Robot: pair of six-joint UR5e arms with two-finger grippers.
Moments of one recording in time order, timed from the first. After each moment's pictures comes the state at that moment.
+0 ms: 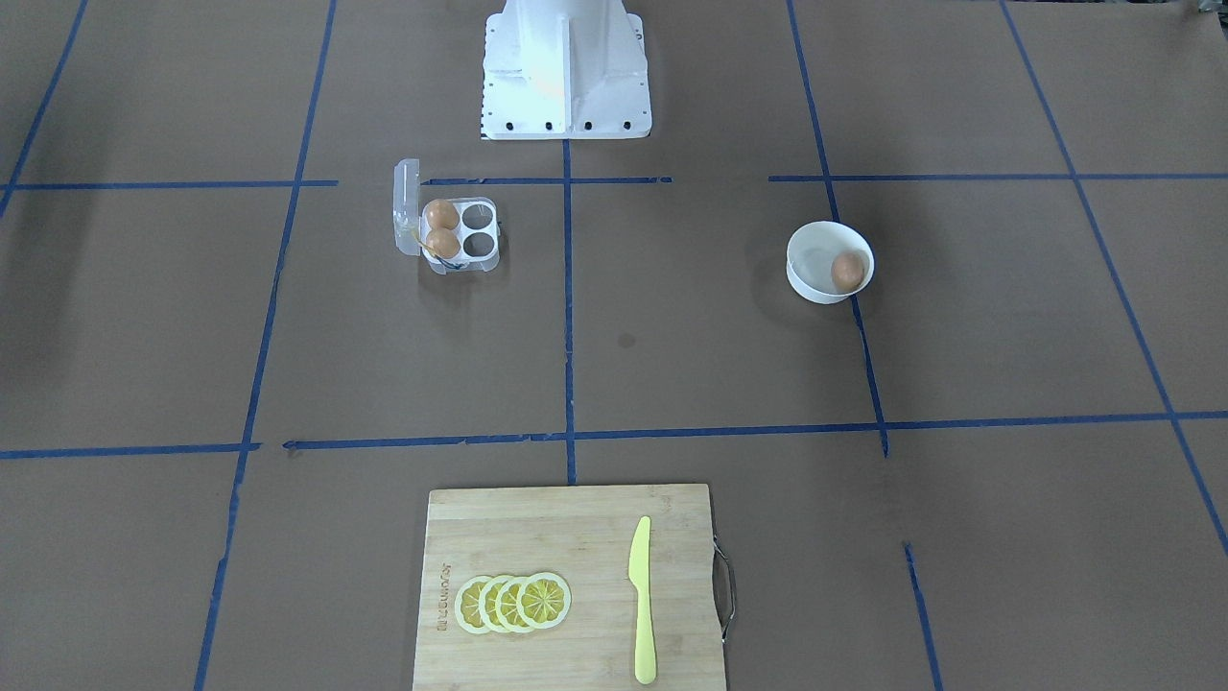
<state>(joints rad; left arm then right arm) -1.55 -1.56 -1.71 -1.99 -2.35 0.15 1.48 -1.74 1.72 -1.33 2.24 0.00</state>
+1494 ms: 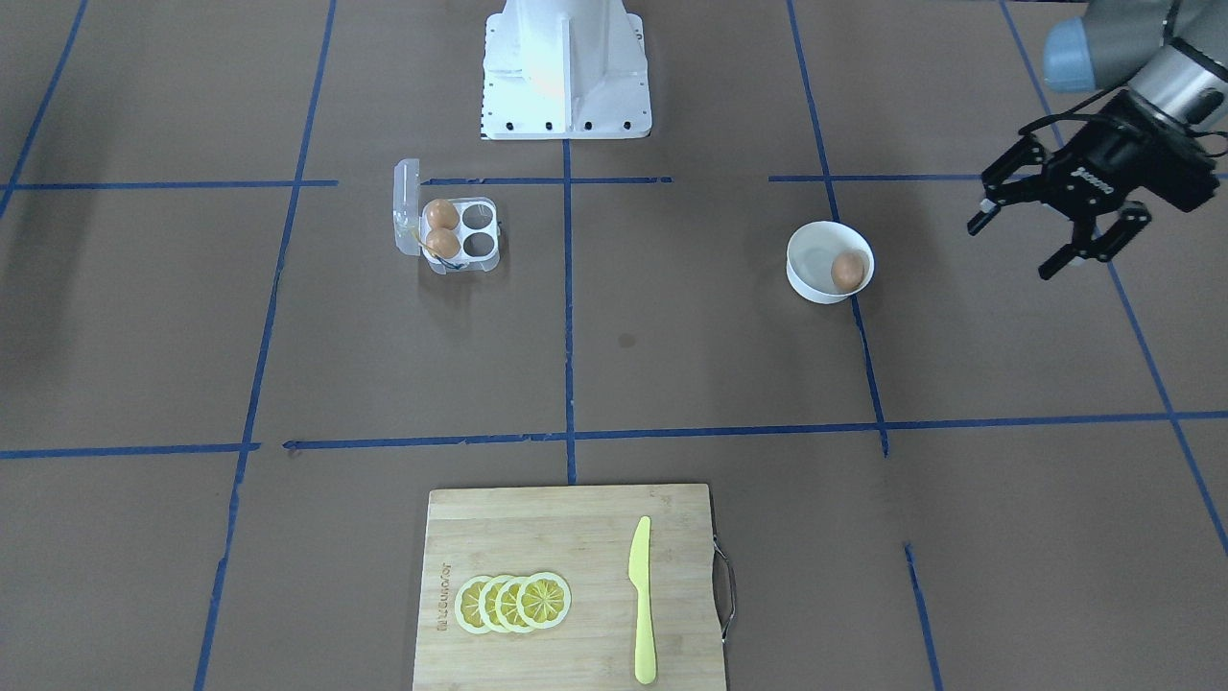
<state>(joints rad) -1.01 -1.53 -1.93 -2.39 -2.22 -0.73 1.48 -1.75 1.72 -1.32 2.26 0.00</state>
